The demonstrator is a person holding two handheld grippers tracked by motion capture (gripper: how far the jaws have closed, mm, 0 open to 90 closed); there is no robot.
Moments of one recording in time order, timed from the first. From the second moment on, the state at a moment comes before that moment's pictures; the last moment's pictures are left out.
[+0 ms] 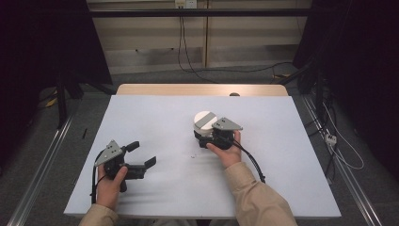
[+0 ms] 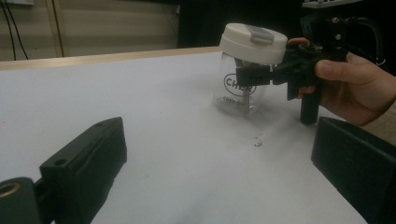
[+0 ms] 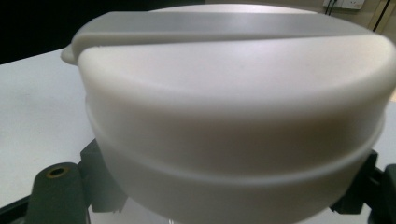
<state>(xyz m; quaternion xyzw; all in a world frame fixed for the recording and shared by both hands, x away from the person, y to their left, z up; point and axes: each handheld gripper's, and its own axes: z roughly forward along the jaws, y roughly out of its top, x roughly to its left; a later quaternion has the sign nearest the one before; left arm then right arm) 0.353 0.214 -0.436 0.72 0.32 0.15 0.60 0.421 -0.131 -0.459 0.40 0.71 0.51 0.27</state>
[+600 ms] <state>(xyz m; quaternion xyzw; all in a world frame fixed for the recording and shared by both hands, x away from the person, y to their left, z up) 0.359 0.201 -0.430 0.72 0.32 0.14 0.60 0.422 -0.131 -0.459 0.40 0.71 0.51 0.26</state>
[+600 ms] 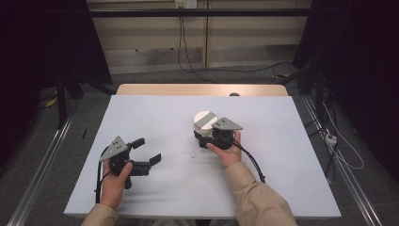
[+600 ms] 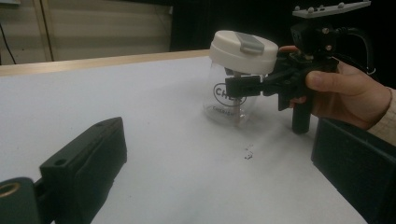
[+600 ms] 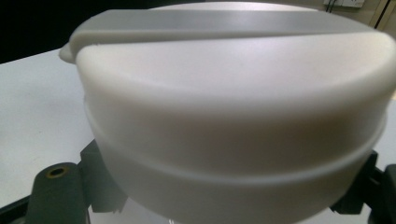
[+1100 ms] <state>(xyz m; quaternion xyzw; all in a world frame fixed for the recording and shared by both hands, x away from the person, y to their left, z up) 0.368 0.178 -0.426 0.73 0.31 0.11 0.60 0.422 -0.131 -0.459 0.40 0.71 0.51 0.26</state>
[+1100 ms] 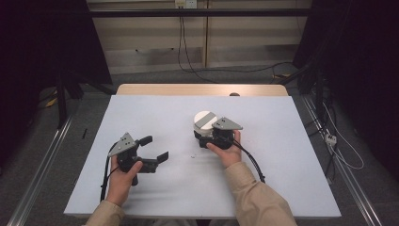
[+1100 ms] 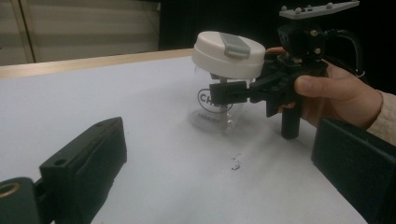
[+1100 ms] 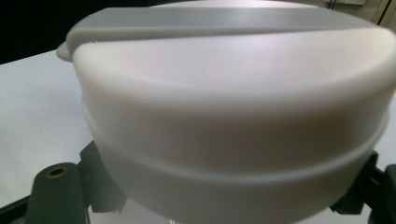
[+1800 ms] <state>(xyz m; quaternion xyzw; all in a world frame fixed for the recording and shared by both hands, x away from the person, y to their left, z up) 0.389 0.132 -0.416 0.74 0.29 0.10 0.61 0.422 -0.131 -0.460 0.40 0.71 0.51 0.26</state>
